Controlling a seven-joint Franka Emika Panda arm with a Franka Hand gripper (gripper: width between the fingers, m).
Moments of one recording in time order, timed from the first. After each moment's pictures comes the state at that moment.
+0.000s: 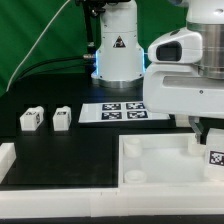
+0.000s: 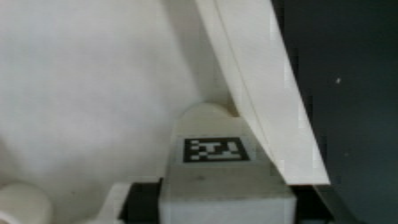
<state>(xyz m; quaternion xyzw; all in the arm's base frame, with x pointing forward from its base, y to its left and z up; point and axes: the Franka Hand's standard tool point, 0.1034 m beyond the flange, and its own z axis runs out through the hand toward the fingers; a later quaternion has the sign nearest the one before) 0.621 0.119 0.074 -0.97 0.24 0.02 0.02</state>
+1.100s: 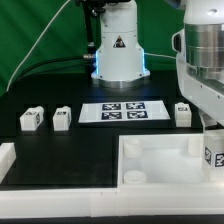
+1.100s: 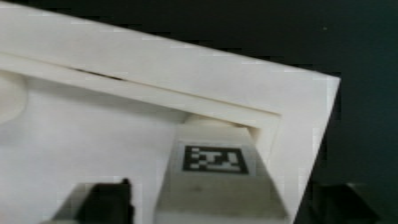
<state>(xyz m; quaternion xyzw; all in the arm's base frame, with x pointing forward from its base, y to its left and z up) 0.625 0.121 0.074 -0.78 0.62 0.02 0.03</state>
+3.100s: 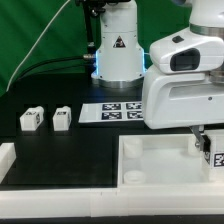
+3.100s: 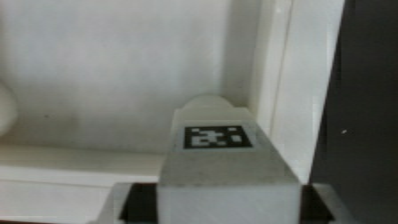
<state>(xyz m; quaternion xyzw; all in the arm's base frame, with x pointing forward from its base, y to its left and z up) 0.627 0.116 0.072 -1.00 -0.04 0.02 0.01</state>
